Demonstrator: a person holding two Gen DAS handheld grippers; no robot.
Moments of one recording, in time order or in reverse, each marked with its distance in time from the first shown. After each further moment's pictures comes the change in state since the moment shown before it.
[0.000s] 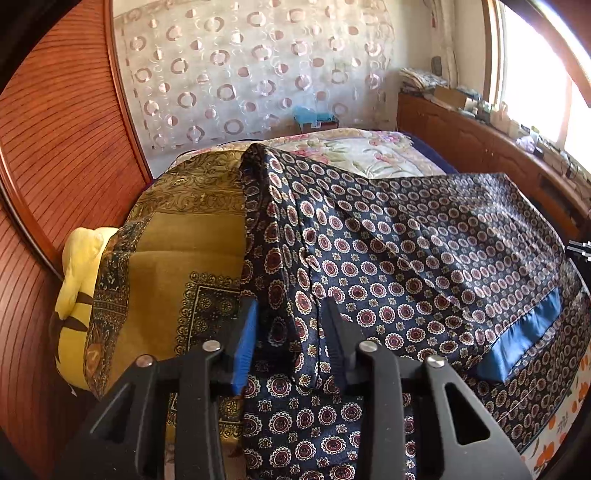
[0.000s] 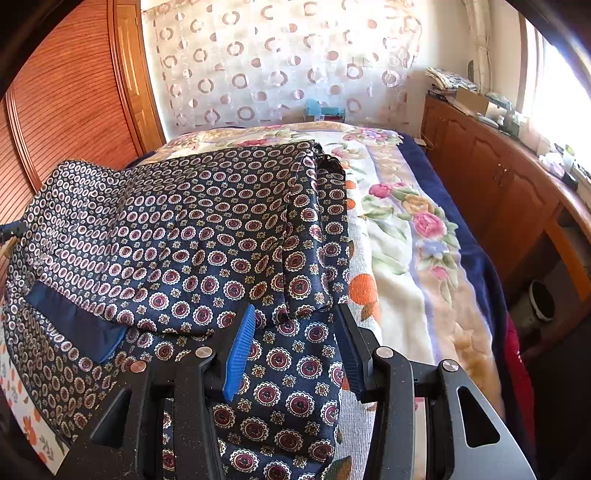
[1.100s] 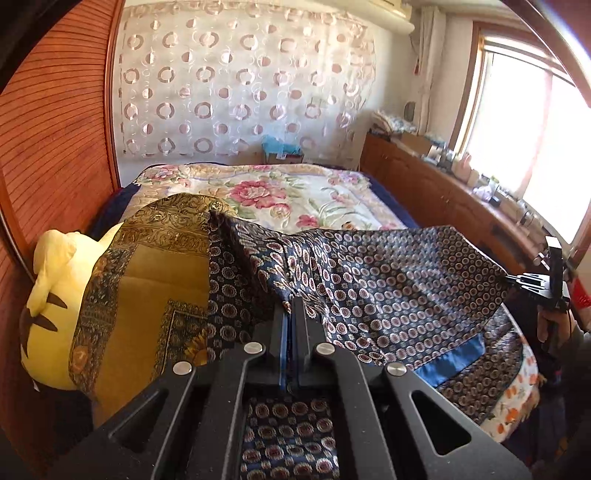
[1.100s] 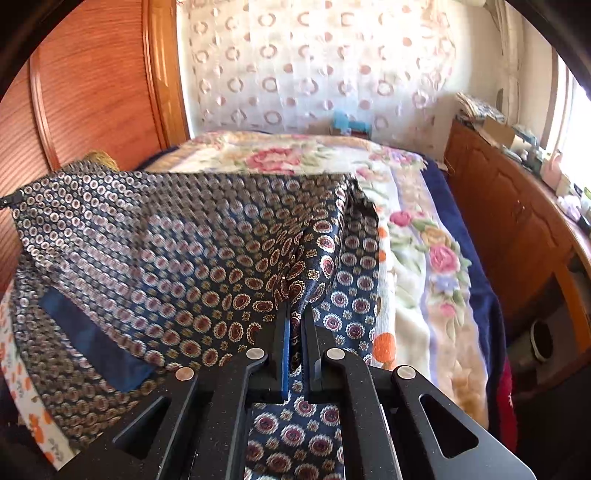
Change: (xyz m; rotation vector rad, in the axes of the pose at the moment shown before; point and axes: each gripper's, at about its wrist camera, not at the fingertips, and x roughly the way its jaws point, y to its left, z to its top) left arm -0.068 0.010 0.018 -0.125 -0.112 -0.221; right arm 0.002 0.038 0.042 -0.126 -0.033 0.041
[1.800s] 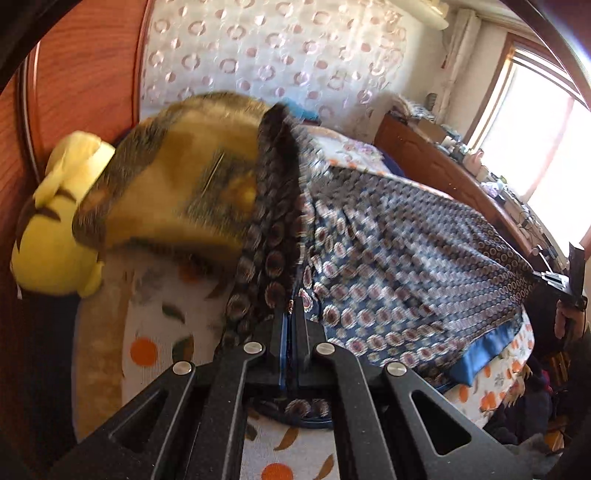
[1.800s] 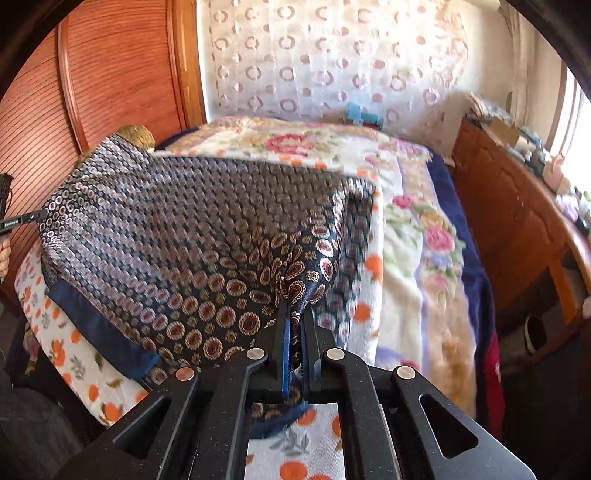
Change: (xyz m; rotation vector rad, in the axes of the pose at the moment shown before) left arm 0.004 0.043 -0.102 -0.142 0.125 -0.006; right arm -0.059 0.005 -0.044 -0.038 0.075 0.023
